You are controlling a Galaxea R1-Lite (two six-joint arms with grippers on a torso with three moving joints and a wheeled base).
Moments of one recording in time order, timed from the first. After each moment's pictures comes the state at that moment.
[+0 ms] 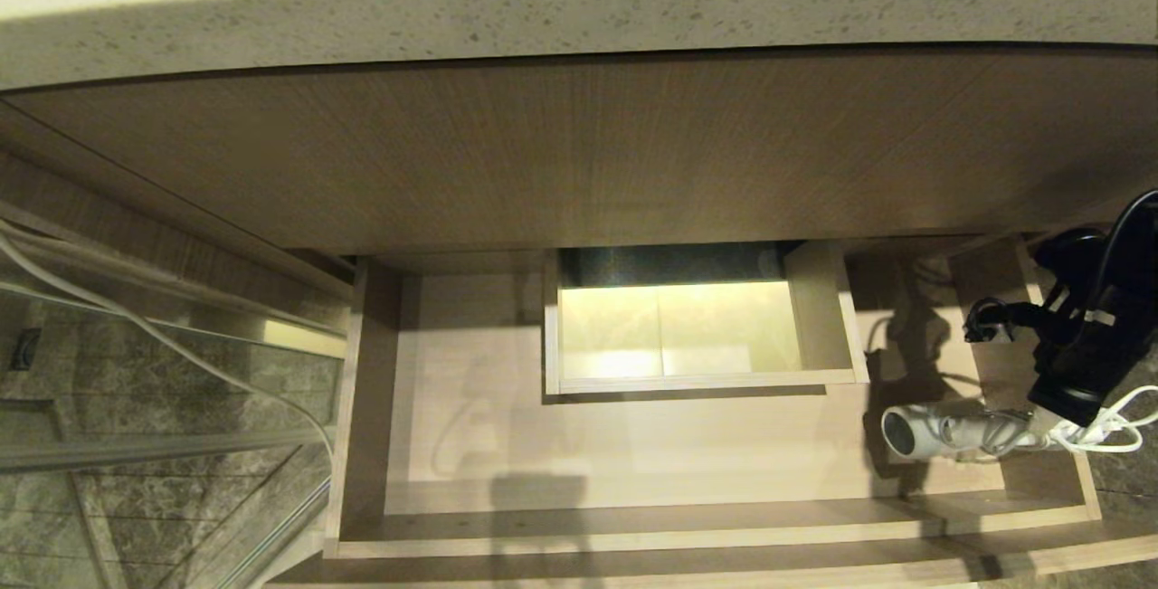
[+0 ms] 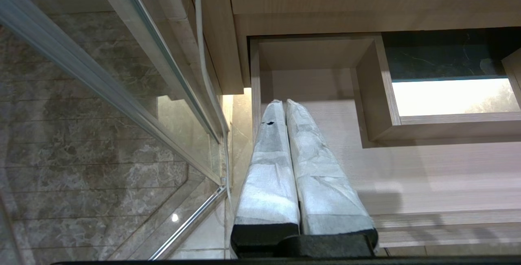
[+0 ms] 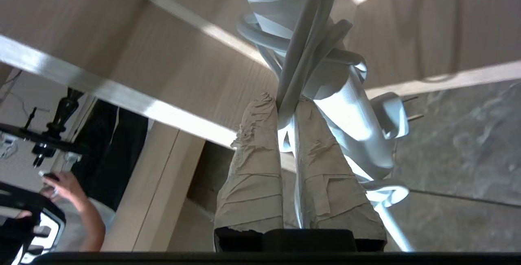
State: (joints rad) left arm 0.00 0.00 0.00 -0.23 0.00 -0.01; right arm -0.35 2.16 -1.65 0.91 -0.06 -0.97
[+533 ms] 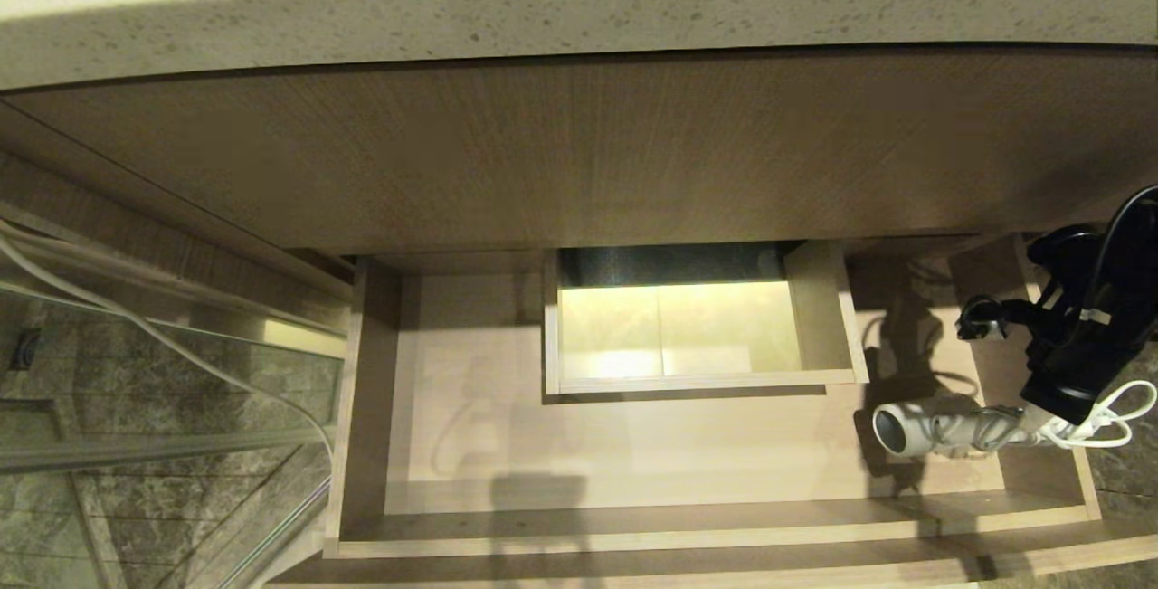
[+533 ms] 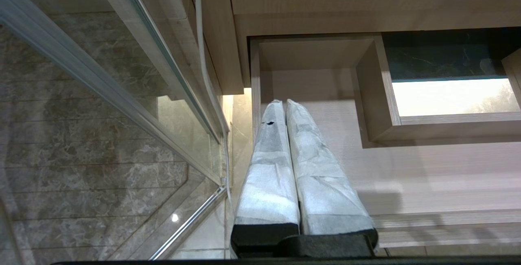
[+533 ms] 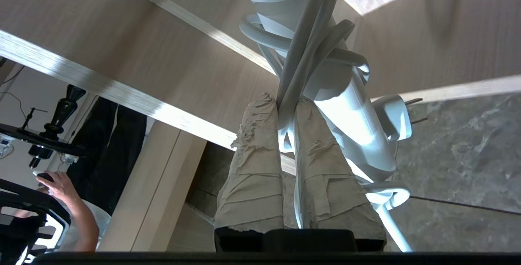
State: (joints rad) left arm 0.00 0.00 0.00 -0.23 0.00 -0.01; right arm -0.33 2.14 -1.63 0.91 -0.05 -0.97
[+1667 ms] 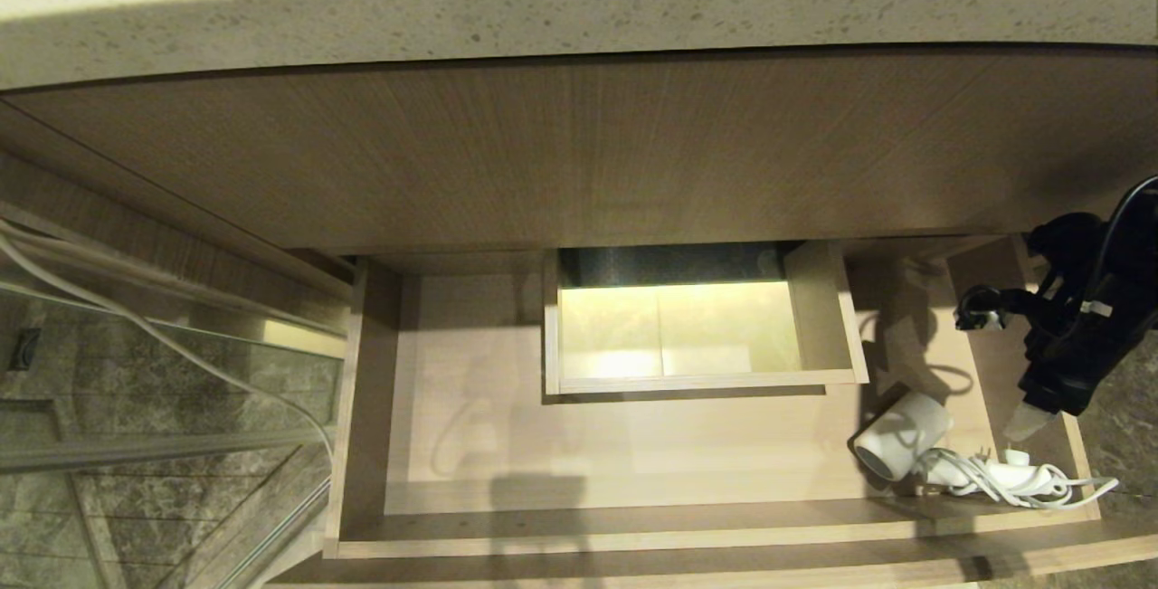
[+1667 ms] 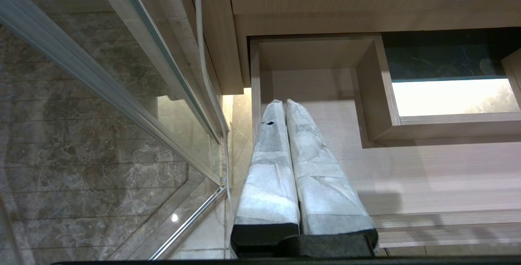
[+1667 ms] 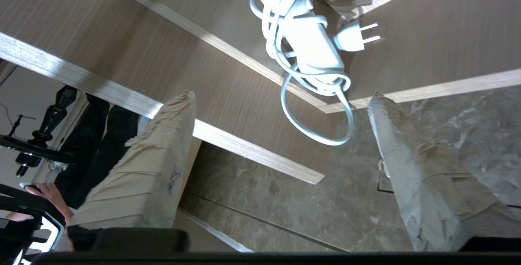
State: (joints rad) left arm 0.00 0.00 0.00 -0.23 0.00 -0.01; right arm -0.32 2.12 -1.65 0.90 -0.05 -0.97
